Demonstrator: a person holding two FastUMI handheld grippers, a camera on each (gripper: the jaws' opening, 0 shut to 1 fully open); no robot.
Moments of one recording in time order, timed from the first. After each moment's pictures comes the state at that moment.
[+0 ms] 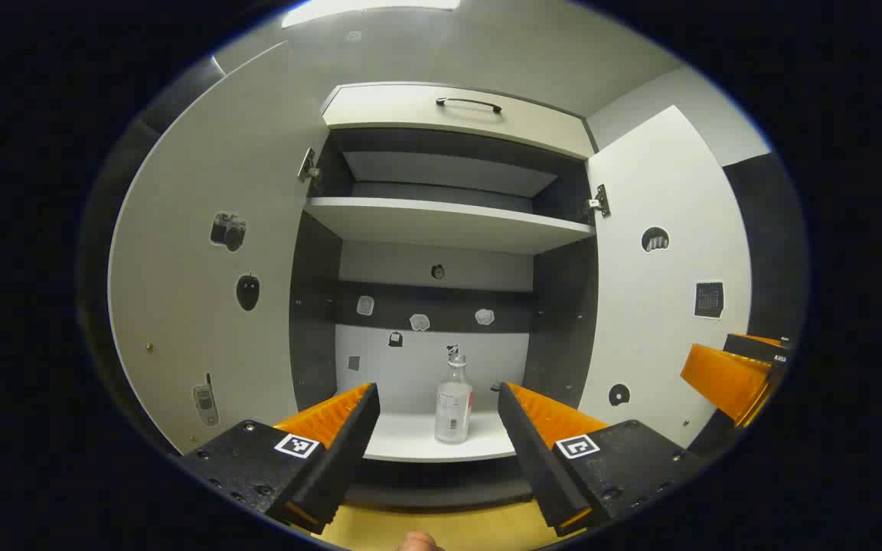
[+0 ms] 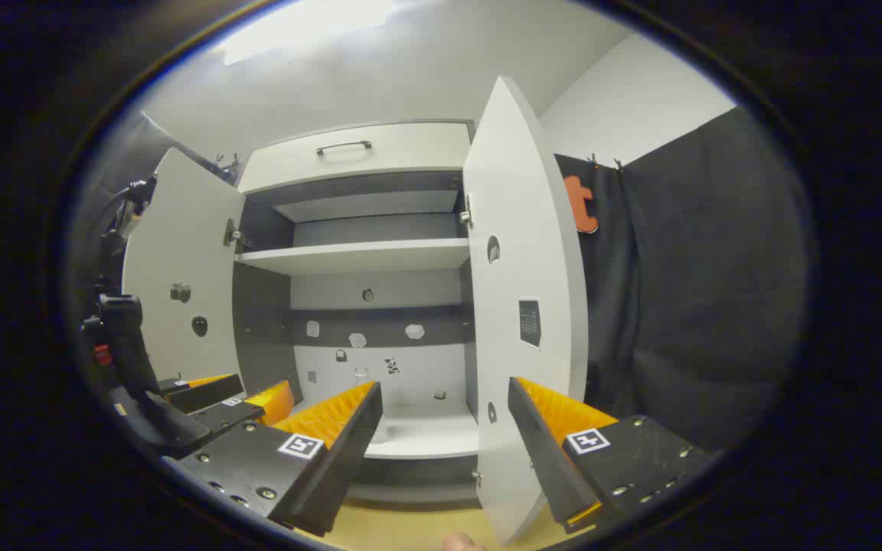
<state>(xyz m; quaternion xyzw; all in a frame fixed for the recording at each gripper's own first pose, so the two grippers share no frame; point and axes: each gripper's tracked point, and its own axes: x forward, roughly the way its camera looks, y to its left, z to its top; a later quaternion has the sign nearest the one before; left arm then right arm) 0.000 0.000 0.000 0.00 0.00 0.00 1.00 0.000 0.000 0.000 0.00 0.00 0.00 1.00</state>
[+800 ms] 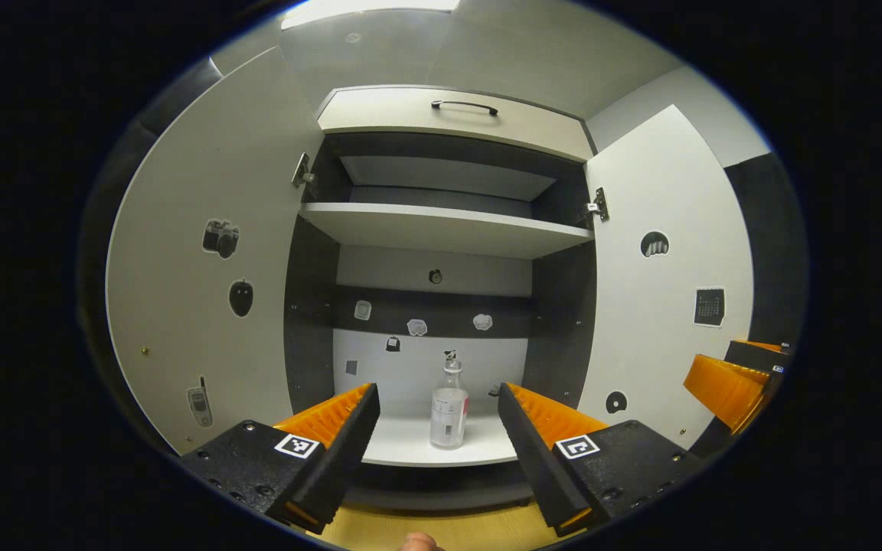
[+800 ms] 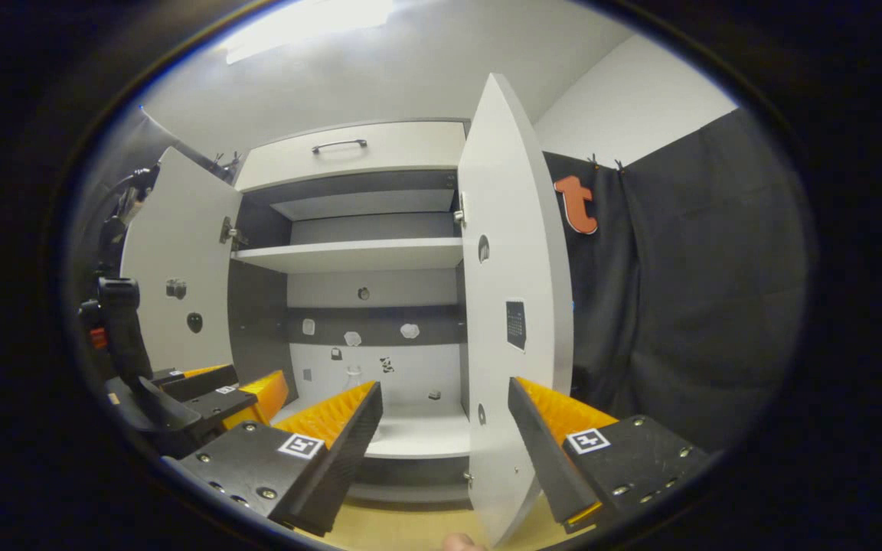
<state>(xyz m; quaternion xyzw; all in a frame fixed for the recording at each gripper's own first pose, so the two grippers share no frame) 0.007 -0.013 0.001 0.01 0.00 0.00 1.00 0.003 -0.015 0.000 -0.01 0.00 0.00 1.00</state>
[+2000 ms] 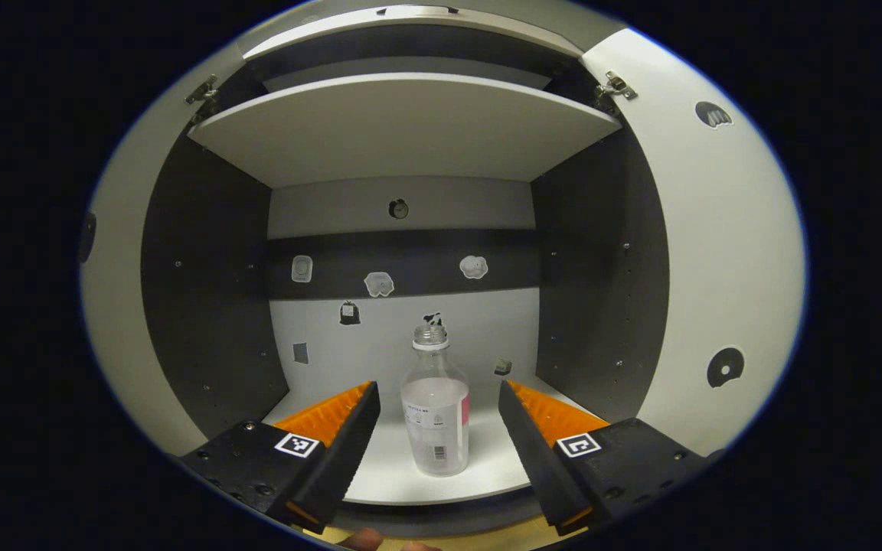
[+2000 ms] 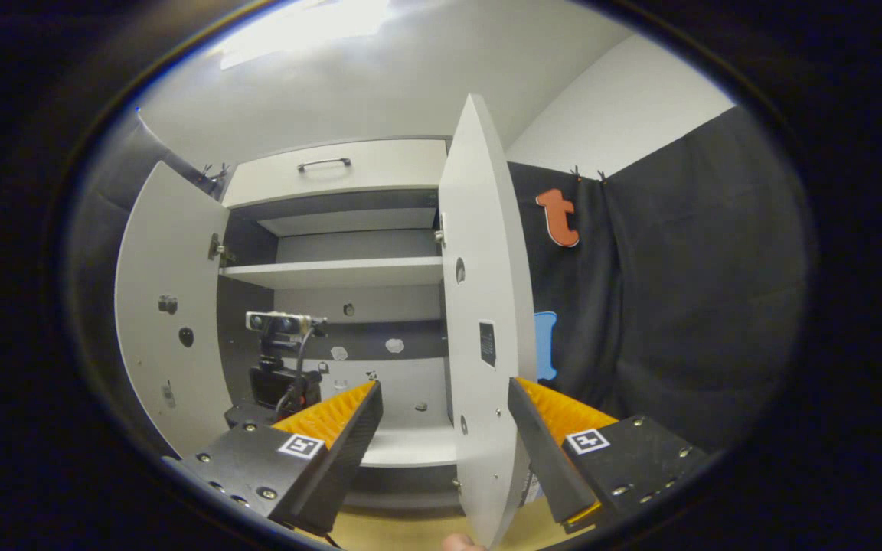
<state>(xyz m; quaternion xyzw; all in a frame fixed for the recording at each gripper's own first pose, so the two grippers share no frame) 0.188 -0.027 -0.105 0.05 0.06 -0.03 1.00 -0.010 -0.034 0.022 0.00 -0.03 -0.03 1.00</state>
